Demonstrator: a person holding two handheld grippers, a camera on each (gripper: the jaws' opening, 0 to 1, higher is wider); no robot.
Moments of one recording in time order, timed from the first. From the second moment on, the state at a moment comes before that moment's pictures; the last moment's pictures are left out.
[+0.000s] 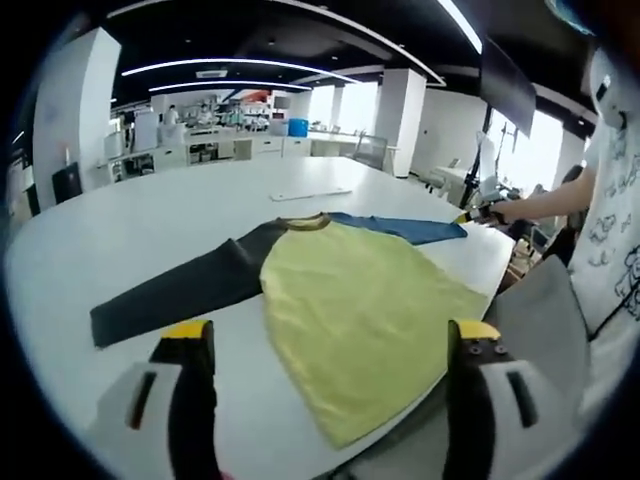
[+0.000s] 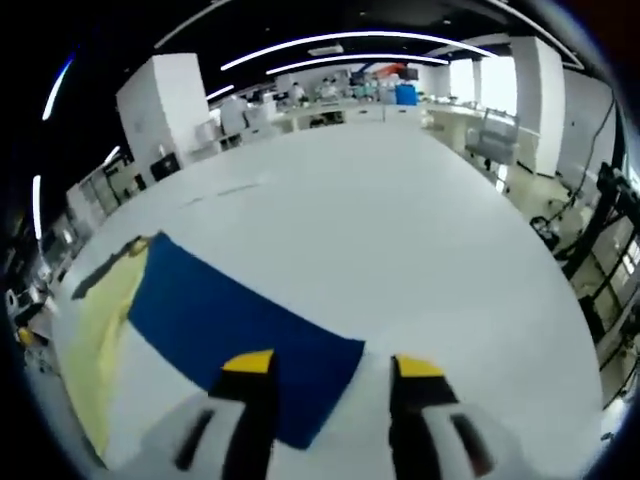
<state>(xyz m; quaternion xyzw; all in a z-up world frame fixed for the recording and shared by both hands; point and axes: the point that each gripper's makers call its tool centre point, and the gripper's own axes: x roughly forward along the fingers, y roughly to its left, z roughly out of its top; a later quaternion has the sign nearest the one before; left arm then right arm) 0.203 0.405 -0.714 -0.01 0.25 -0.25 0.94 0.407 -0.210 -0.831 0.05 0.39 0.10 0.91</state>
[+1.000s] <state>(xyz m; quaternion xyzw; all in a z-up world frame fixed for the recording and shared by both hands) 0.217 0.401 -0.732 -0.05 0.27 -0.23 0.93 0.478 -0.236 -0.820 0.04 0.36 0.07 0.93</state>
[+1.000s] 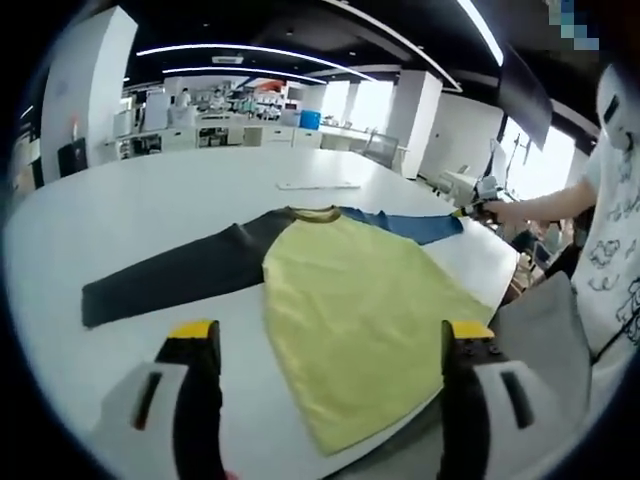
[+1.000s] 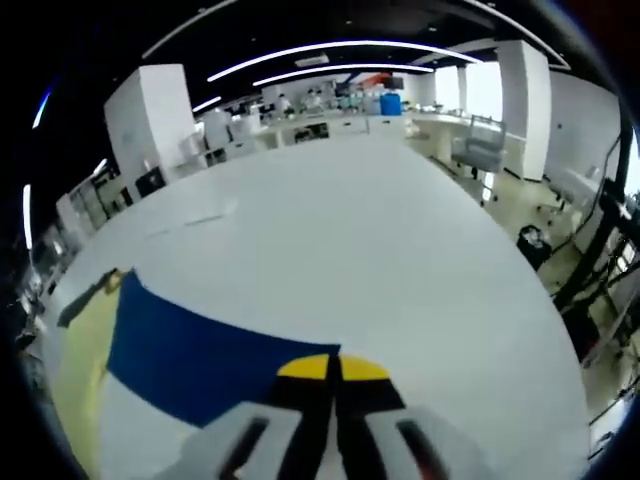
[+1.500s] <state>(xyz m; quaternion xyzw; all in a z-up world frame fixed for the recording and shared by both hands) 0.221 0.396 -0.733 -0.06 0.25 -0.24 0.93 0.457 -0.216 -0.791 0.07 0.36 0.09 0.93</state>
